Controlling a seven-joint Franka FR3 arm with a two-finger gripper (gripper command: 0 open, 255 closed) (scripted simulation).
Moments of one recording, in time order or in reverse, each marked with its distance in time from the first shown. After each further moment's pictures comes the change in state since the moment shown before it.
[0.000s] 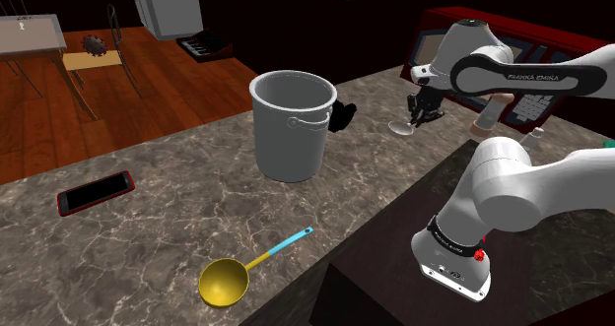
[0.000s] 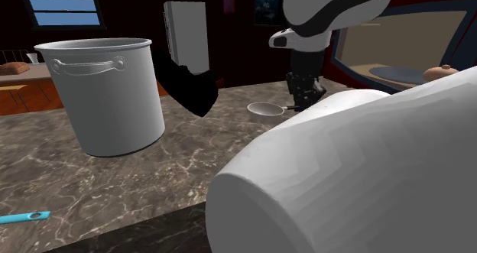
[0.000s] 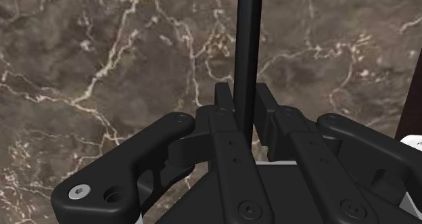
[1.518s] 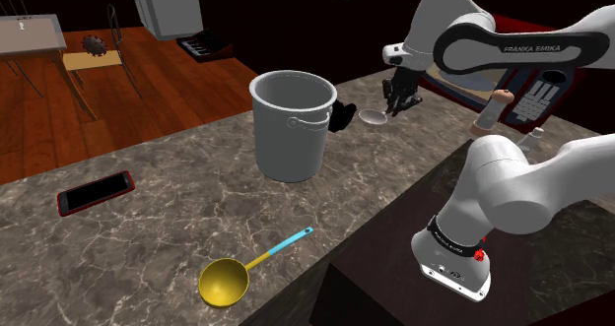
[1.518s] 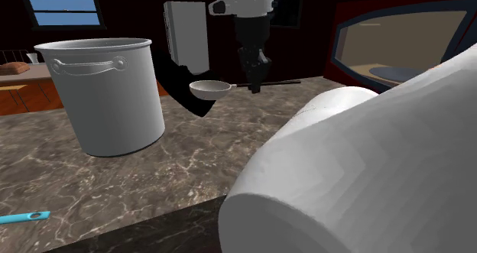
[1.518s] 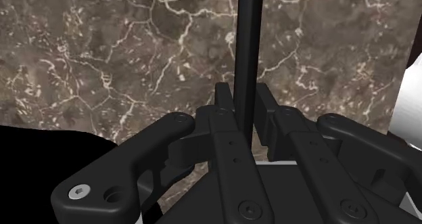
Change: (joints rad) arm 0.178 0.080 0.303 0.071 0.268 -0.089 0.228
